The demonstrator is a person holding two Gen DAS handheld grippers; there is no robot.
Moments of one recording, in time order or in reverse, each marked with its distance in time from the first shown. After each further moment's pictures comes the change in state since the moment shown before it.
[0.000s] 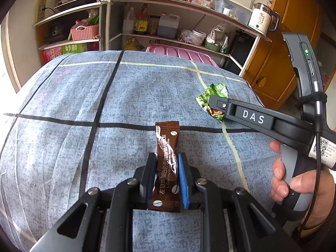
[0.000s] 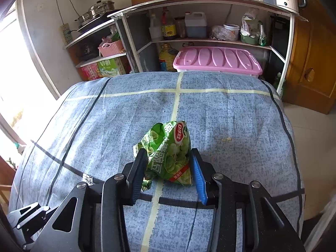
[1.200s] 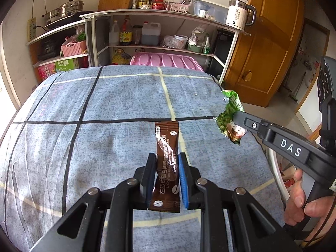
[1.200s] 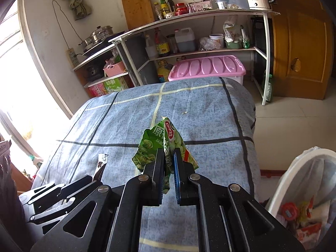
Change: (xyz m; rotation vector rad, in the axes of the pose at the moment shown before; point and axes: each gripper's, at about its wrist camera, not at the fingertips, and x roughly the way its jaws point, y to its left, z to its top) left arm -0.057 -0.068 -0.022 0.098 -0.044 -0.013; right arm -0.124 -0.042 -0.064 0.093 -0.117 0.058
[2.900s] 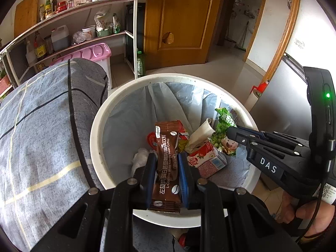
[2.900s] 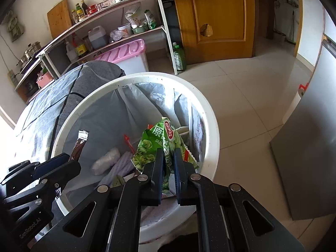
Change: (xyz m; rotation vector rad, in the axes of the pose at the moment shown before) left arm 0.020 -0.271 -0.066 0.347 0.140 -0.262; right arm -0.140 -0.230 -0.109 0.255 0.079 -0.361
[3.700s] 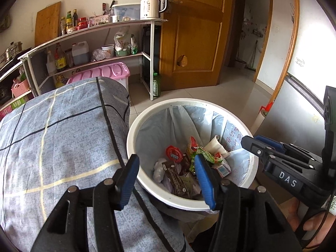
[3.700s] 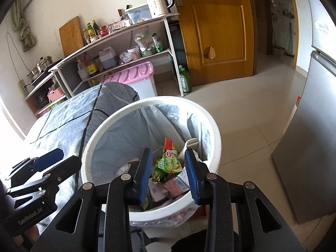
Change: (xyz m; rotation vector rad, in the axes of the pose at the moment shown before) left arm -0.062 0.013 -0.014 -0.039 -0.166 0.098; right arm -0.065 0.025 -0.020 -0.004 -0.175 0.028
